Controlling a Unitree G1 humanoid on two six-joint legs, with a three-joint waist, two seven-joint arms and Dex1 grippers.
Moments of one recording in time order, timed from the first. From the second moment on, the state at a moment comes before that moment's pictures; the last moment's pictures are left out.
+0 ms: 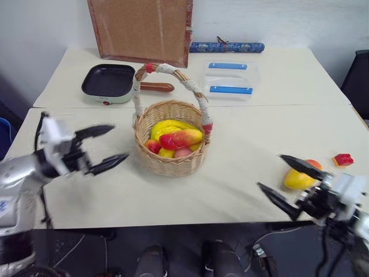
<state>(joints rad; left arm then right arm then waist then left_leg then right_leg) -0.04 0.76 0.45 -0.18 -0.59 0.28 -1.12 0.44 -0.54 -0.55 -0.55 0.59 0.01 0.83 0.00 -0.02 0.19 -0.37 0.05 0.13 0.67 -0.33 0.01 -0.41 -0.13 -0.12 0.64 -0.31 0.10</state>
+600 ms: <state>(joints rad) -0.07 0.67 0.28 -0.15 -0.56 0.16 -1.13 0.68 -0.47 -0.80 -0.39 0.68 0.14 0.69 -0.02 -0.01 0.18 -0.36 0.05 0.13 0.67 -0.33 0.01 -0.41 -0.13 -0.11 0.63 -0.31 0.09</state>
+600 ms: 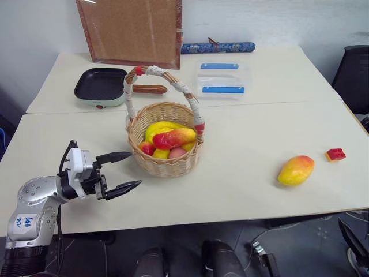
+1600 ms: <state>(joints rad) 0.08 0.68 0.38 -0.35 -0.62 0.22 -0.99 -0.56 -0.85 -0.38 0.32 1.14 1.47 0.00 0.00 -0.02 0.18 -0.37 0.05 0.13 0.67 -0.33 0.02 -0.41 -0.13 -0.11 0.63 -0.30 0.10</state>
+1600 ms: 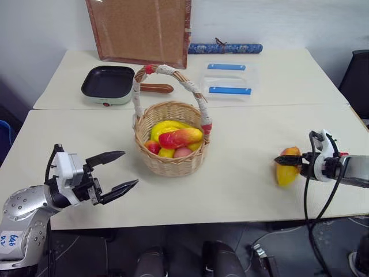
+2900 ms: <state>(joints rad) 0.17 0.63 0.50 -0.42 -0.71 0.26 -0.84 -0.87 -0.28 0.32 -0.27 0.47 0.71 0.69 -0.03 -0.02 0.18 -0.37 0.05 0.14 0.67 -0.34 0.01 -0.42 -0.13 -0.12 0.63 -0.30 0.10</state>
